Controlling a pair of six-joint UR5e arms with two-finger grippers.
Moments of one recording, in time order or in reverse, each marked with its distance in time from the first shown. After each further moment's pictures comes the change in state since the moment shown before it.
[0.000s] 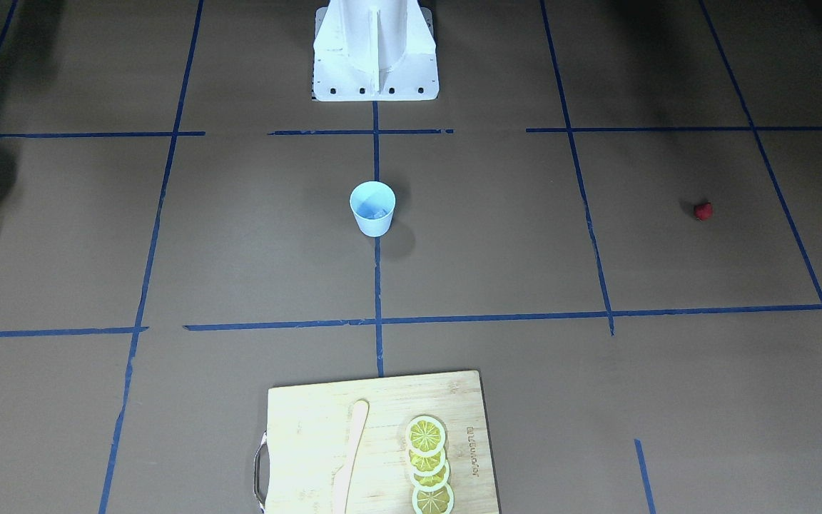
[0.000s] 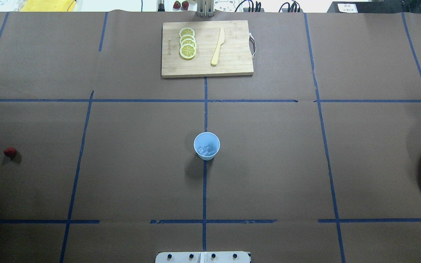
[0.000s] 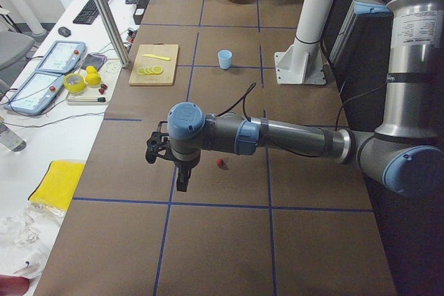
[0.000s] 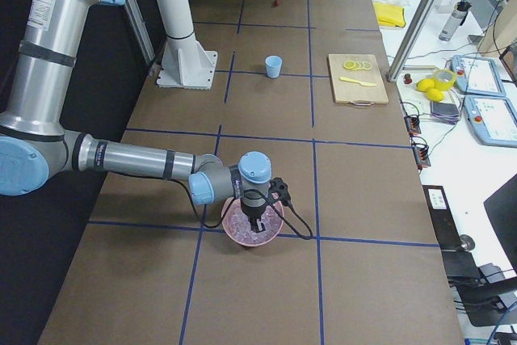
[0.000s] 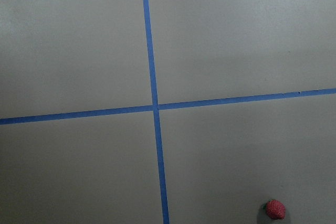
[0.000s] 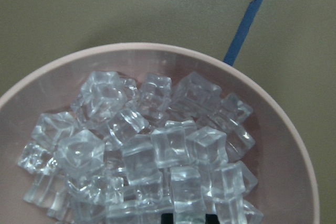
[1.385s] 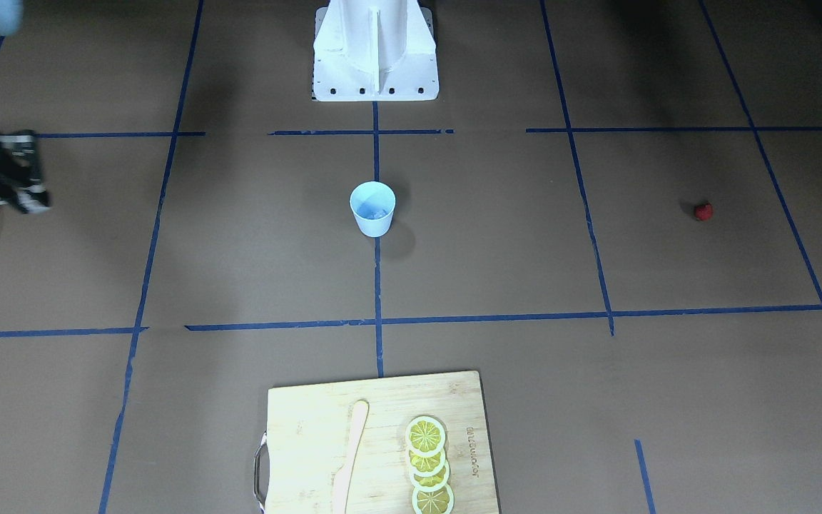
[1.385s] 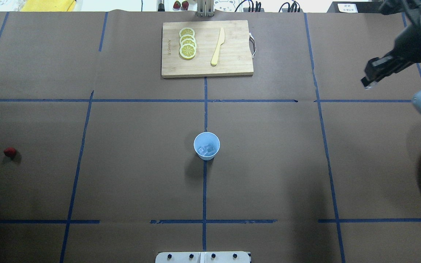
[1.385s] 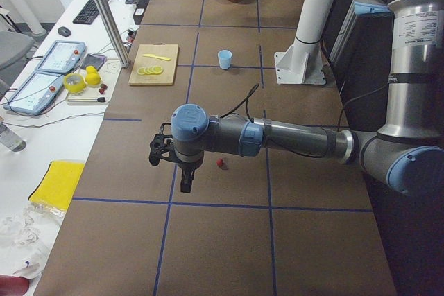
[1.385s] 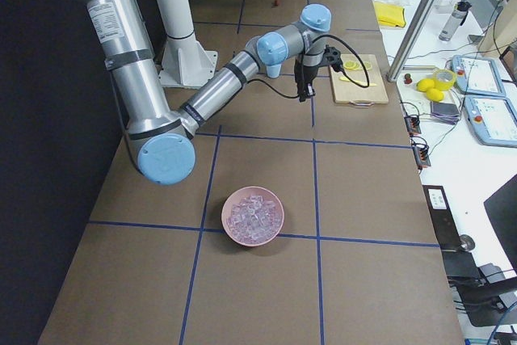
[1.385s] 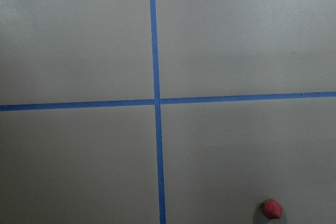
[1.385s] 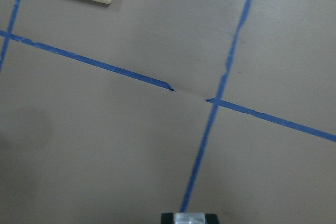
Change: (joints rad) left arm 0.000 0.021 -0.008 0.000 0.000 -0.011; right arm -0.215 0.675 0.301 -0.673 0.072 0.485
